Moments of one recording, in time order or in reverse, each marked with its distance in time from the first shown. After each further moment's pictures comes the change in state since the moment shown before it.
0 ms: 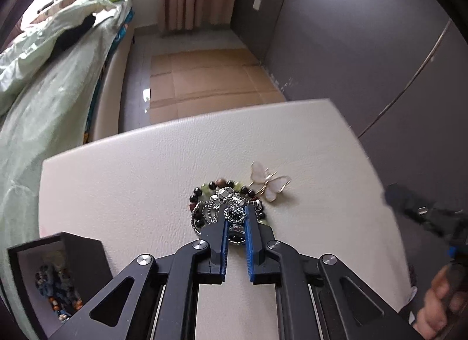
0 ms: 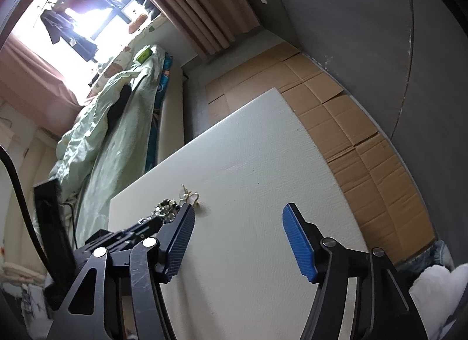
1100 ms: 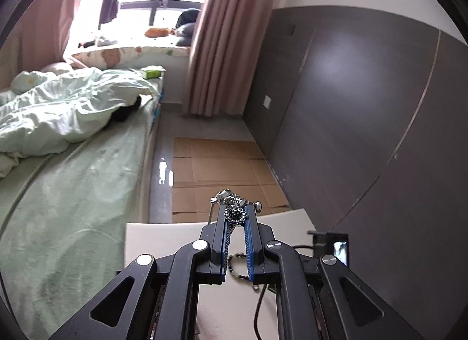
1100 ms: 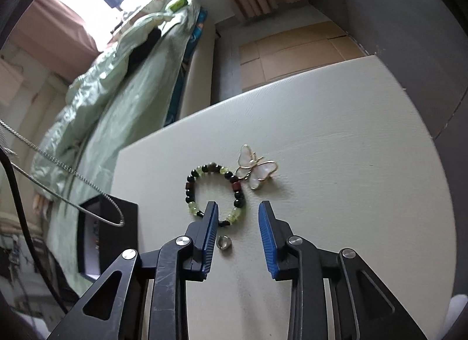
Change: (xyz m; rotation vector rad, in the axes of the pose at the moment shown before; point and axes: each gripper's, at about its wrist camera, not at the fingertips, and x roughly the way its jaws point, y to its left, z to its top) left arm -0.197 0.040 0.008 -0.111 -0.422 0.003; right arm 0.077 0.075 -0.019 -0.199 0.179 0.023
